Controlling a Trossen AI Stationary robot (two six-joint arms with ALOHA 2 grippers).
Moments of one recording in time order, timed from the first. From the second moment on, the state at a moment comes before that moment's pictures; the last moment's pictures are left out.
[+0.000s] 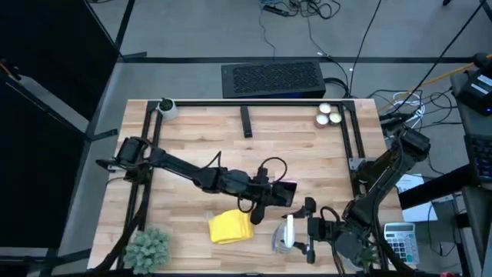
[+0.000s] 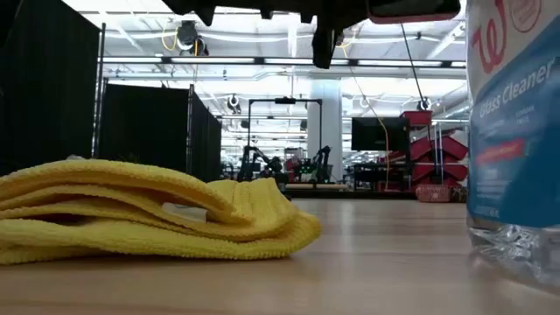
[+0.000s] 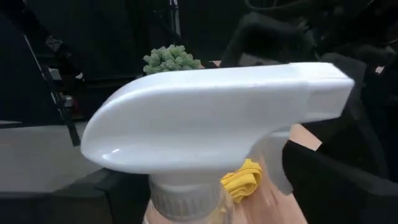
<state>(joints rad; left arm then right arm) -0.22 1.89 1.23 0.52 0.04 -0.29 0.89 1.49 0.93 0.15 0.91 0.41</state>
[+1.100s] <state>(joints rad) -0.21 1.79 1.25 0.29 0.01 -0.18 0.91 1.37 0.93 -0.07 0.88 0.49</state>
